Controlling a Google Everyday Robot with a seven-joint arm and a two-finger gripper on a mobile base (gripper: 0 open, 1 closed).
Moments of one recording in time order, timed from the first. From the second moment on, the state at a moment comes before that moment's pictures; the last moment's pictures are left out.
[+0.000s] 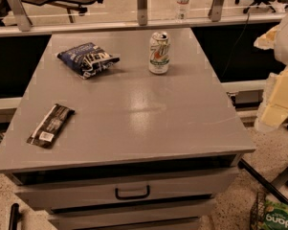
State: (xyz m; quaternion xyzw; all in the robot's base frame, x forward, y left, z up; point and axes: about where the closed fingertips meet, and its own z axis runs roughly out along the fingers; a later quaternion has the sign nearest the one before) arm 0.438 -0.216 0.979 -0.60 0.78 -0.04 0.16
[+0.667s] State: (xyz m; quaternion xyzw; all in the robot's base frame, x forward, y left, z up) arm 0.448 -0.202 0.972 -0.61 0.77 -0.03 0.18
